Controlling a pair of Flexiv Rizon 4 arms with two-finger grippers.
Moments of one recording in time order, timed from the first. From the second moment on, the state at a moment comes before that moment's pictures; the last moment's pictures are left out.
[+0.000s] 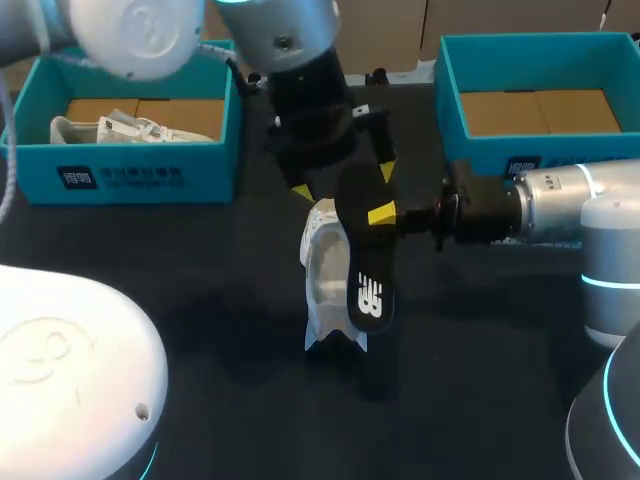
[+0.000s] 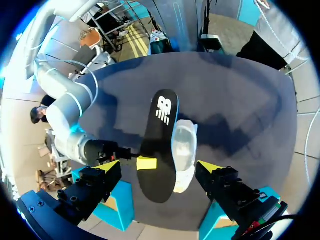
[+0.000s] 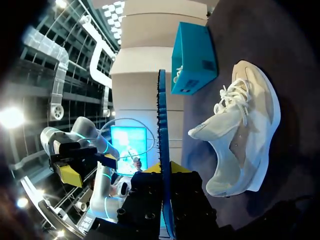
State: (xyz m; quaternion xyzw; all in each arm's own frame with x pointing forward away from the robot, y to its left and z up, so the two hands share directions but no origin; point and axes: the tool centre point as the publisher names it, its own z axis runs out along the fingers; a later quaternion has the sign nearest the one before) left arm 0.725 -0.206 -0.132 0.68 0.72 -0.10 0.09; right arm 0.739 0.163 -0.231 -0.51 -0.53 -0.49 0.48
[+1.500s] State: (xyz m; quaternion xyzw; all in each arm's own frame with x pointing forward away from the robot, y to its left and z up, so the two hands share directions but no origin) left arm 0.739 -0.219 -0.131 0.68 0.74 -0.04 0.03; right arm 0.741 0.163 -0.234 -0.50 -0.53 -0.49 0.48
